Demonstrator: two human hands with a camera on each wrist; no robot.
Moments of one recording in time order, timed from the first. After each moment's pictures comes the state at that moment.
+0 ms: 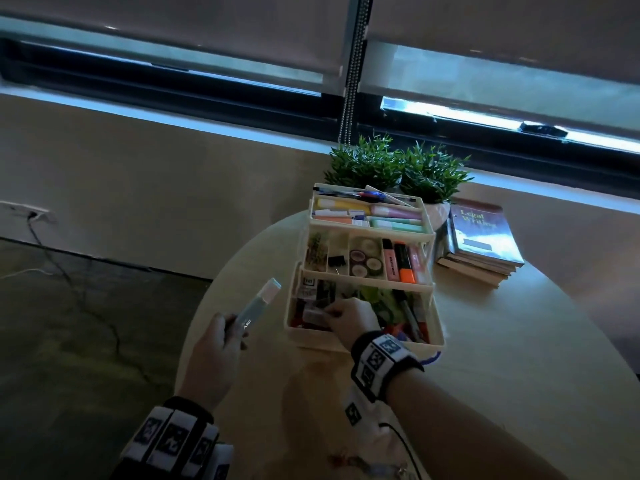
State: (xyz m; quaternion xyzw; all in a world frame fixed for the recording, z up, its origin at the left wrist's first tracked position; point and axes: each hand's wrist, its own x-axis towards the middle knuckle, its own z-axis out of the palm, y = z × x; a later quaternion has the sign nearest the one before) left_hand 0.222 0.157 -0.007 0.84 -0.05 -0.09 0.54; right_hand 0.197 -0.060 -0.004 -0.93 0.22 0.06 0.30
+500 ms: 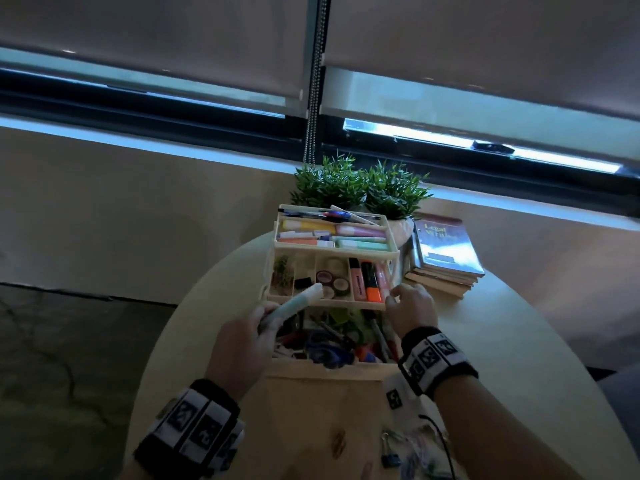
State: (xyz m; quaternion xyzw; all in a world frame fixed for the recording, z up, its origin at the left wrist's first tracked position) left_hand 0.227 0.073 0.048 0.88 -0.24 -0.01 0.42; right_hand 0.169 -0.176 0.039 -0.90 0.39 -0.11 0.17
